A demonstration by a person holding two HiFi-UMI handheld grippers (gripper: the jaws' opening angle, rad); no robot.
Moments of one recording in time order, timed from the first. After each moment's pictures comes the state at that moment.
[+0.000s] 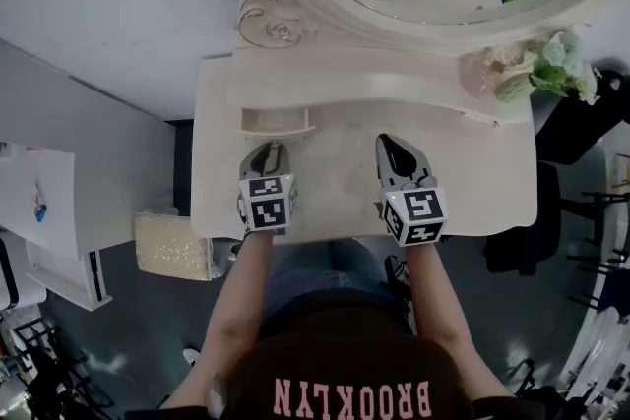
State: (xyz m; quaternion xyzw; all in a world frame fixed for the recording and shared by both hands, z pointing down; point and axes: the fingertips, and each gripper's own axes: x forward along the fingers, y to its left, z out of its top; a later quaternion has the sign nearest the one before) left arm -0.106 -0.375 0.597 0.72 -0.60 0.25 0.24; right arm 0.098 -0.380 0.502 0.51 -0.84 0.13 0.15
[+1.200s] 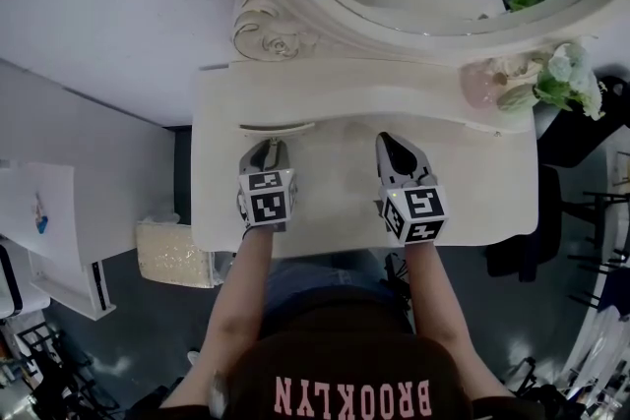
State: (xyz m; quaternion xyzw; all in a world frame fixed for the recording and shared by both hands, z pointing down) left arm -0.107 -0.417 0.601 0.72 -0.60 0.26 0.24; right arm 0.101 -0.415 0.507 0.52 -0.83 0.14 0.14
